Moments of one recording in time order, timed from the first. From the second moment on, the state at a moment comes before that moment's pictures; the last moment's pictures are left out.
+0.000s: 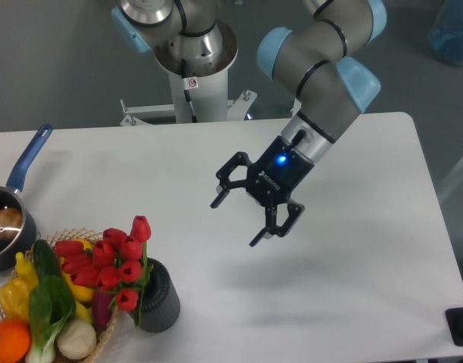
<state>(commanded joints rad) 2.63 -1.86 -1.72 -1.08 0.60 1.40</state>
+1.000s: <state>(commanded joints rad) 2.54 -1.93 -1.70 -1.03 0.54 1.41</state>
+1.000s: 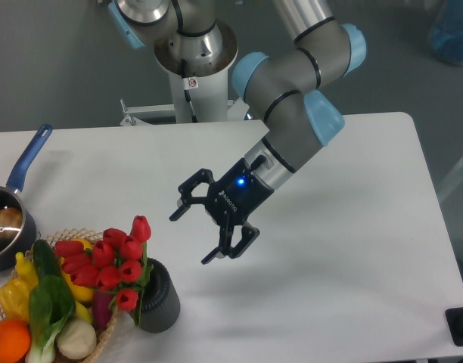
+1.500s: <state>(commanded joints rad) 2.53 -1.96 -1.68 -1.00 0.50 1.35</state>
